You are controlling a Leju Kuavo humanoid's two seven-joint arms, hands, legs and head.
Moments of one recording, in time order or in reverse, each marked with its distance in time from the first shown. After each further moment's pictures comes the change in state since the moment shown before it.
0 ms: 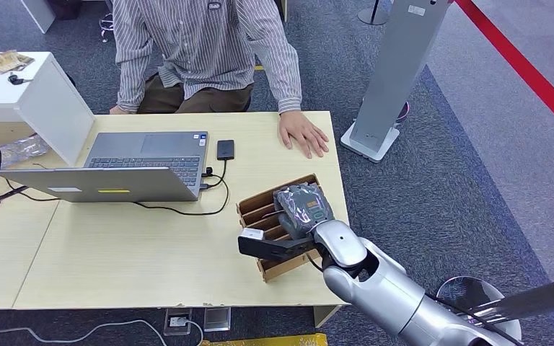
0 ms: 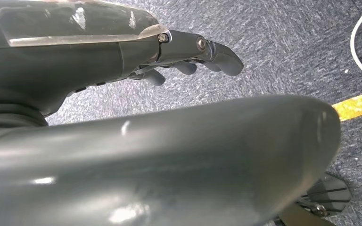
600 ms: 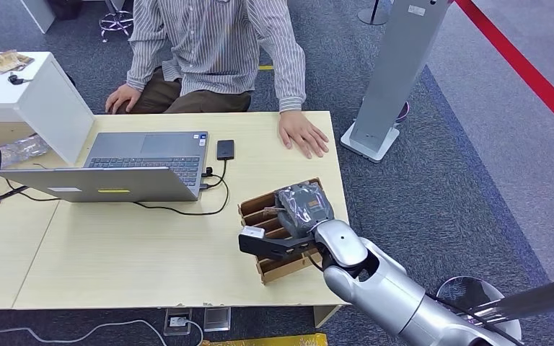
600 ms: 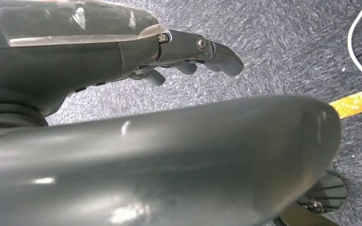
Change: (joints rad) left arm 0.000 0.000 -0.002 0.000 0.007 -0.005 -0.009; right arm 0.000 -0.001 -0.001 0.000 -0.006 -0.020 0.009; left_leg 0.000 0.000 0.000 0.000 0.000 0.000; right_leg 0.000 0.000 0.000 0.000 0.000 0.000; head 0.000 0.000
